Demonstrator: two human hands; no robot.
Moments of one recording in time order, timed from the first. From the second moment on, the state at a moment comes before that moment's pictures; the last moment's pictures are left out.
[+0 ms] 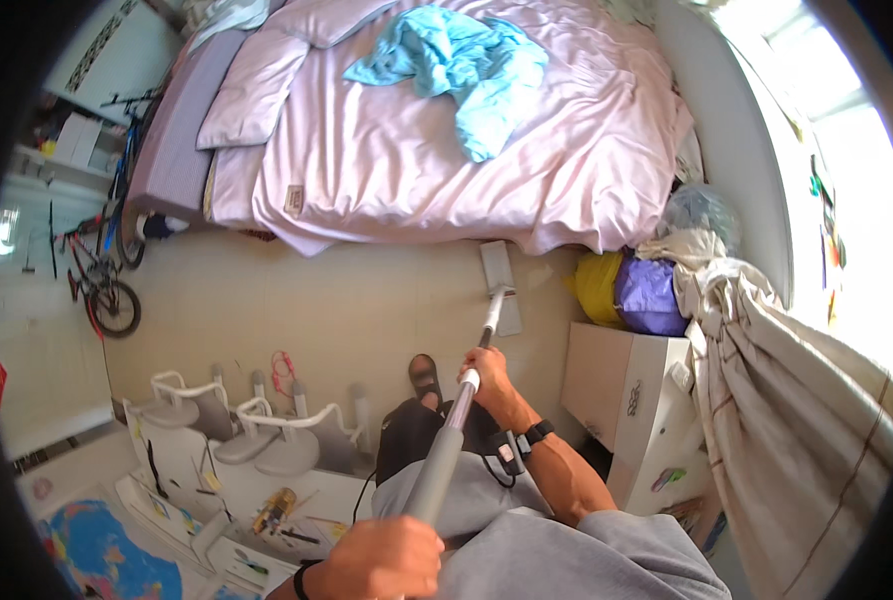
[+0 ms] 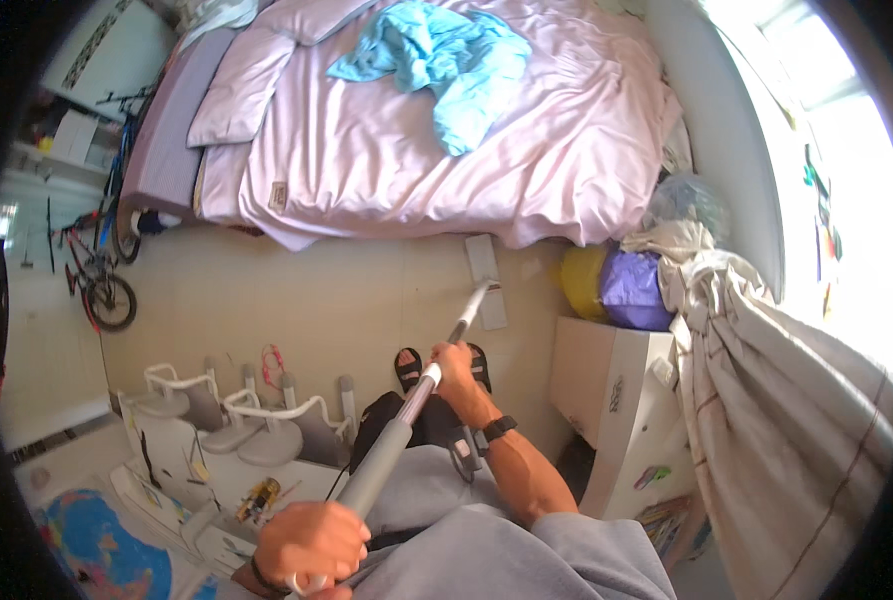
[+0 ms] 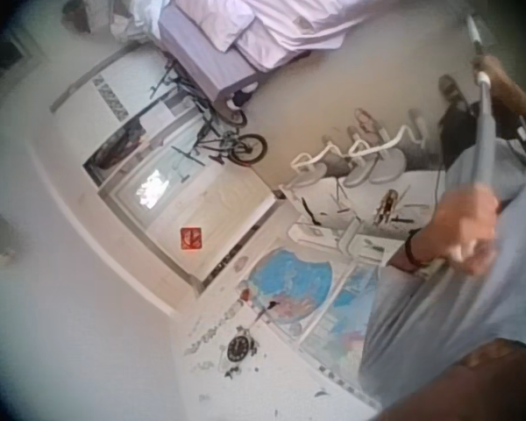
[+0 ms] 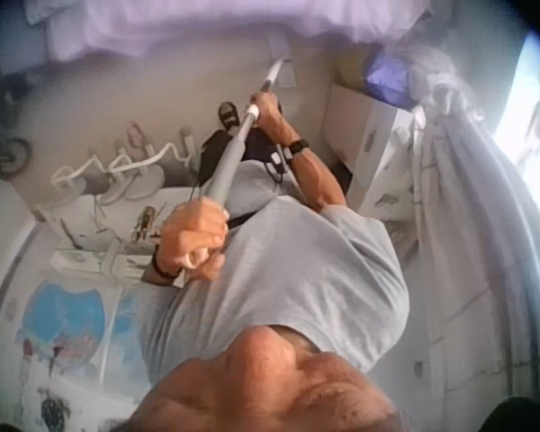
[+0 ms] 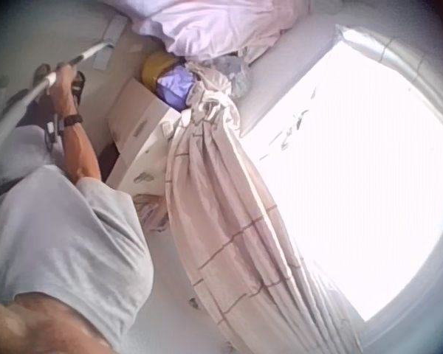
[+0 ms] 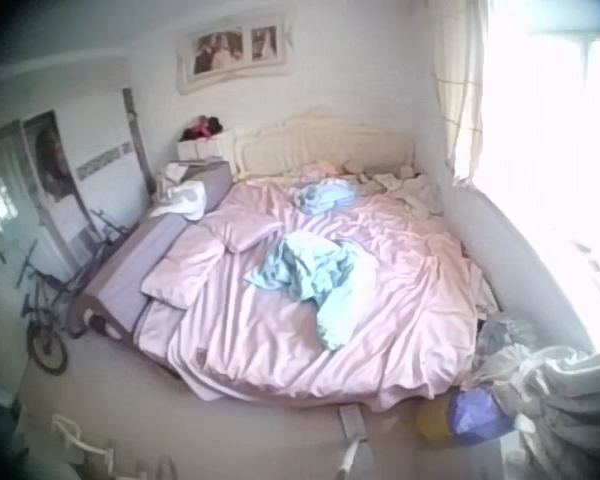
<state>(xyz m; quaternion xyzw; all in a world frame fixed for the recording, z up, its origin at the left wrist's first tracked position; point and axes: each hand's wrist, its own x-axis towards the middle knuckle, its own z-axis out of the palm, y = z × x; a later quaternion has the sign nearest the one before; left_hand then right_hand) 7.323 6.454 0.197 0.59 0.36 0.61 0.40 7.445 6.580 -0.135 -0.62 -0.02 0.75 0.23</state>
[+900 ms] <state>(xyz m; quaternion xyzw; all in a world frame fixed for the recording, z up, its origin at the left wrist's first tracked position) 7.315 6.394 0.158 0.58 0.60 0.46 0.31 7.231 6.504 -0.200 -0.43 -0.12 0.89 -0.07</state>
